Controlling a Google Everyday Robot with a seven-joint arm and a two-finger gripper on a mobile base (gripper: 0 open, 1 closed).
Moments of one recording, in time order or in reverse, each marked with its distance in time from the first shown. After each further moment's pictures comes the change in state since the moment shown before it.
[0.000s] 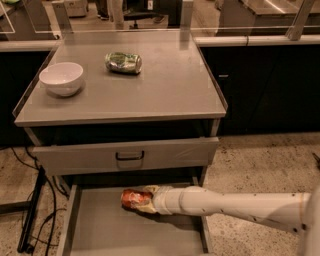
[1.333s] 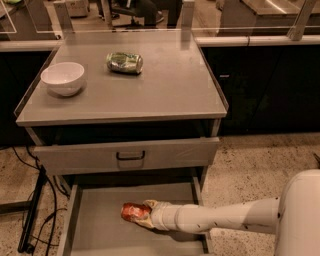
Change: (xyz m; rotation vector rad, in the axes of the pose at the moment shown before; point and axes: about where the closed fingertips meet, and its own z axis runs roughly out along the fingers) arm 0.050 0.036 0.030 0.015 0.025 0.025
